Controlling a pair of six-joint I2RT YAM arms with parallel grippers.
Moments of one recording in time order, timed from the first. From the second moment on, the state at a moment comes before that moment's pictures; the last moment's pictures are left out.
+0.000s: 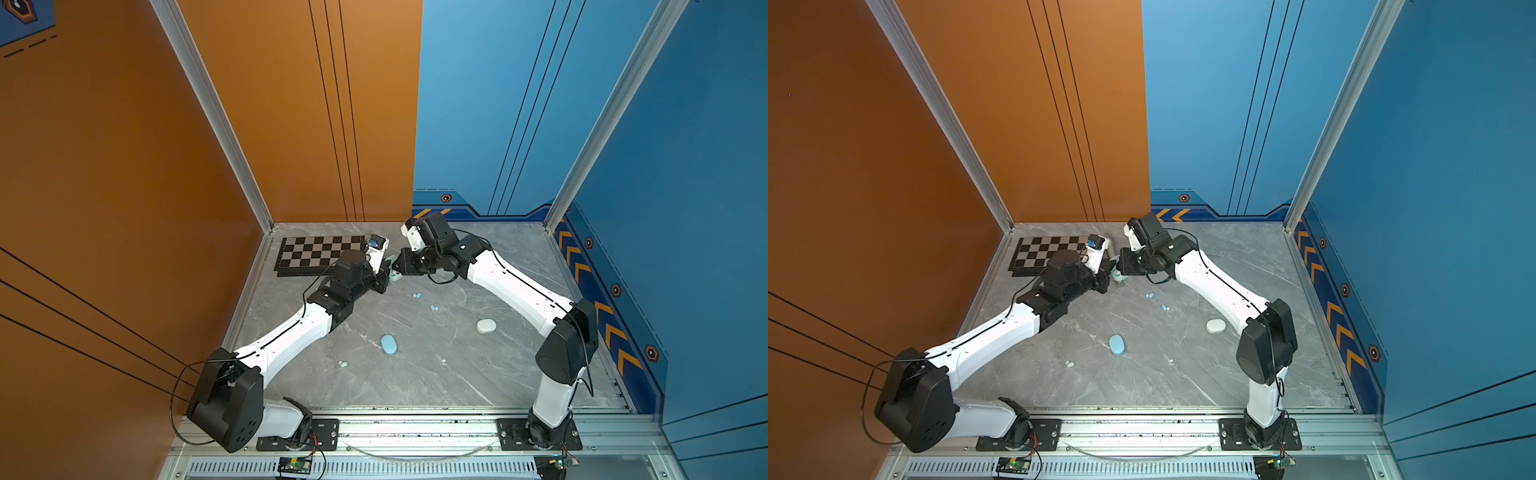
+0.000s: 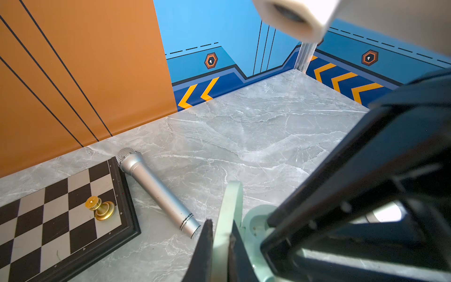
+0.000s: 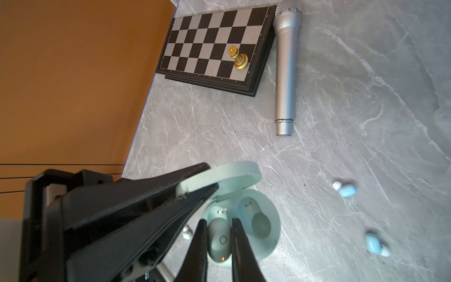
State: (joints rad) left arm -0.51 1.37 0.93 0.08 0.04 -0.02; right arm 0.68 1.85 1.79 -0.71 -0.27 0.53
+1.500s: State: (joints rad) left arm -0.50 1.37 0.95 0.07 0.04 0.00; right arm 0.69 1.87 1.80 -0.71 -0.29 0.51
